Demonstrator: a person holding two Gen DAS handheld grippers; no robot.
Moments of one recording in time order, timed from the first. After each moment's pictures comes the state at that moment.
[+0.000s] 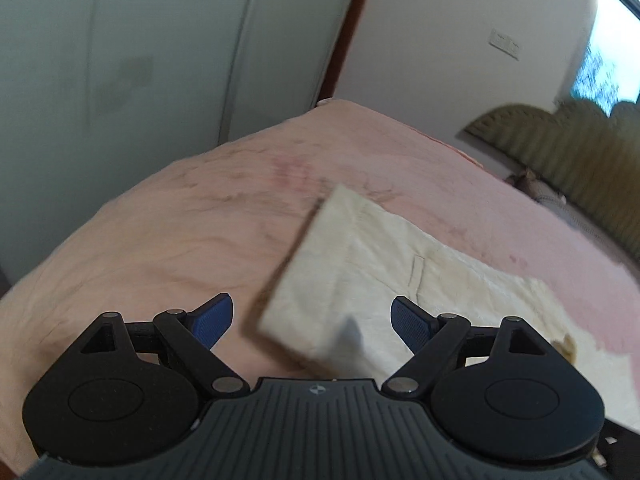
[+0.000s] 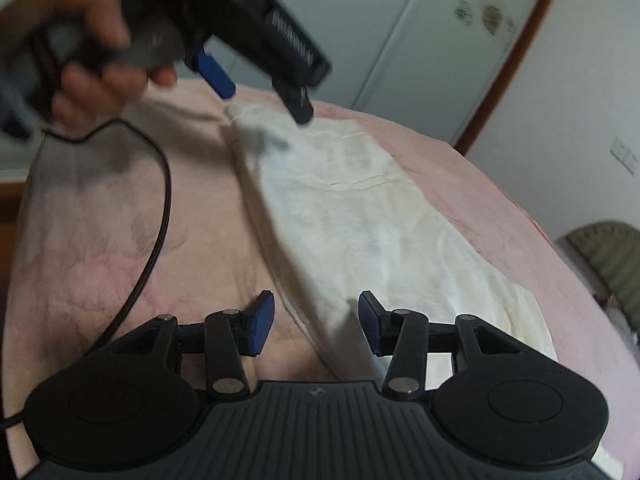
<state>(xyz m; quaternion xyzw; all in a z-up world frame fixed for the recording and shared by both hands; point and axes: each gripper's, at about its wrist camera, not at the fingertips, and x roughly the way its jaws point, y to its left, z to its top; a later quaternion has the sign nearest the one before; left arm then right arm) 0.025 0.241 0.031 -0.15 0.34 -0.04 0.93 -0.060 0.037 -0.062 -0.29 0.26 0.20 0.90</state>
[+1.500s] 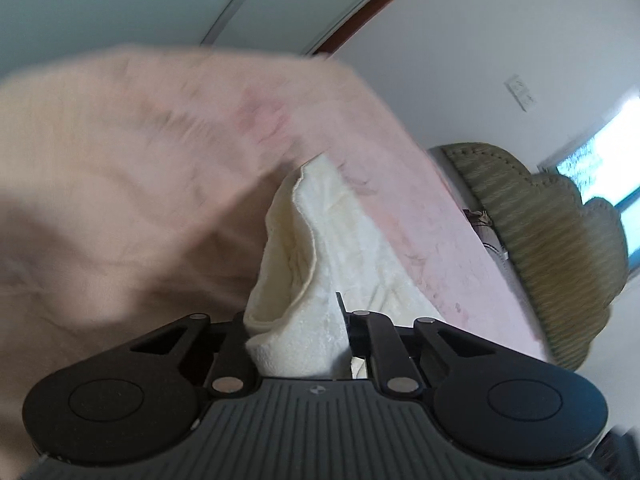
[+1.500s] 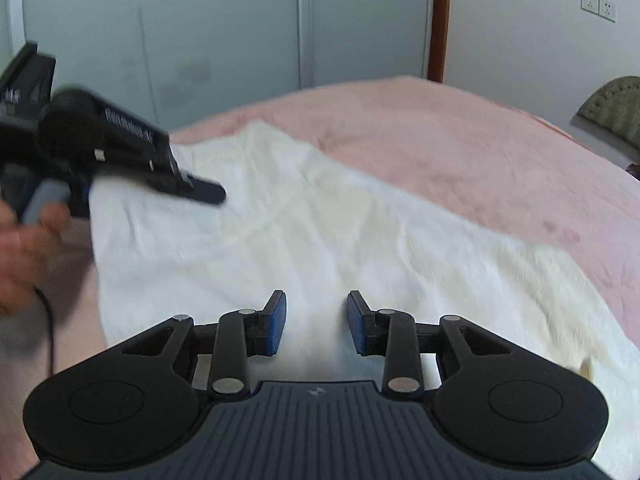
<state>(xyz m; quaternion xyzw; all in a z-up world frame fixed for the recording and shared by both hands) 0.080 0.223 -0.003 -0.31 0.36 -0.10 0.88 0.064 -0.028 -0.043 -0.06 0.33 0.19 0.92</state>
